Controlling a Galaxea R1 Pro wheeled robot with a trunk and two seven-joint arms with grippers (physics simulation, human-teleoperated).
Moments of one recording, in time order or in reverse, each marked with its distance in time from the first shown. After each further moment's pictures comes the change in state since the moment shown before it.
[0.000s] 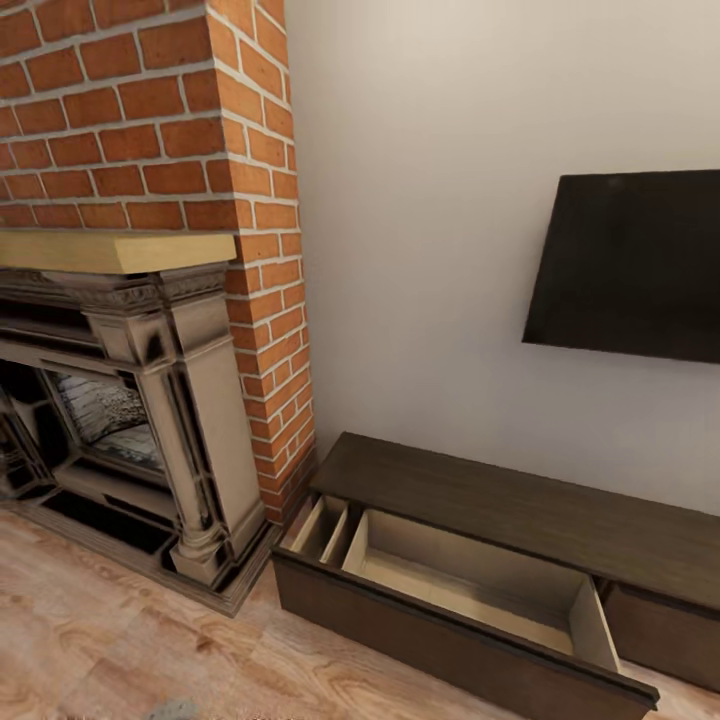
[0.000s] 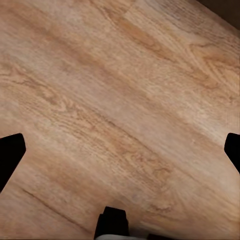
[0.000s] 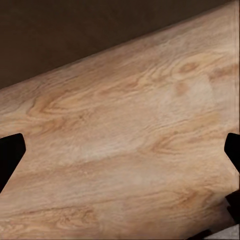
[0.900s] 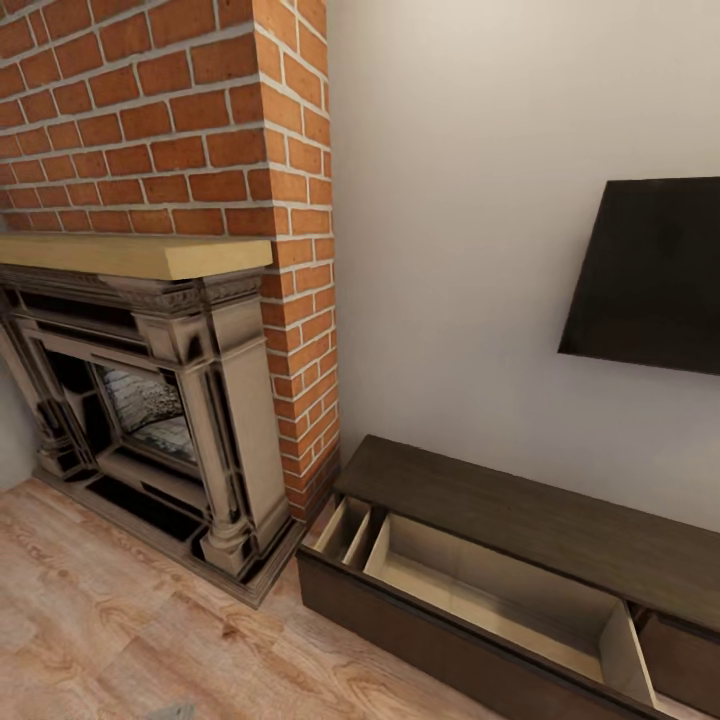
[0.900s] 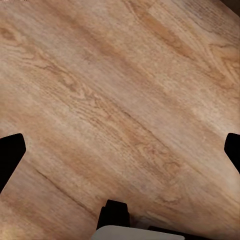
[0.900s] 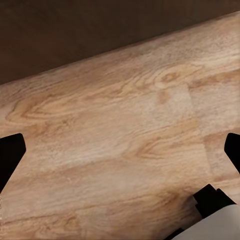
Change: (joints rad) left arm 0.001 -0.002 0.000 0.016 -0.002 0.000 -0.004; right arm 0.000 0.009 0.001 0.001 -0.004 -0.057 -0.148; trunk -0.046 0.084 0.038
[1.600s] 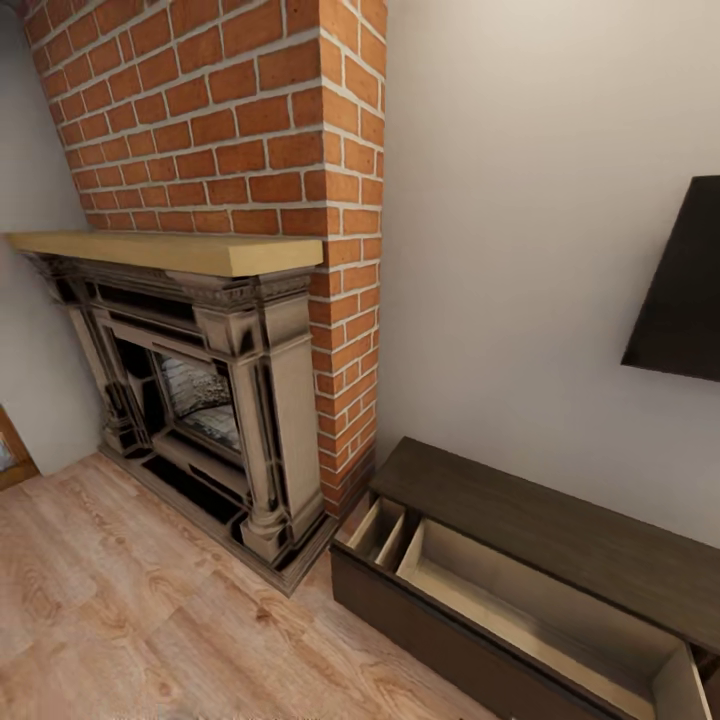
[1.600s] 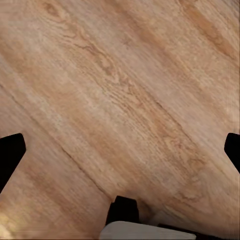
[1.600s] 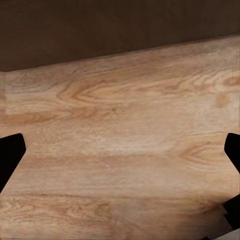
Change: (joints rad) left arm 0.004 -0.003 -0.012 0.055 0.007 -0.044 -0.001; right arm 0.000 0.000 0.000 -0.002 0.003 0.001 0.122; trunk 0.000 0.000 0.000
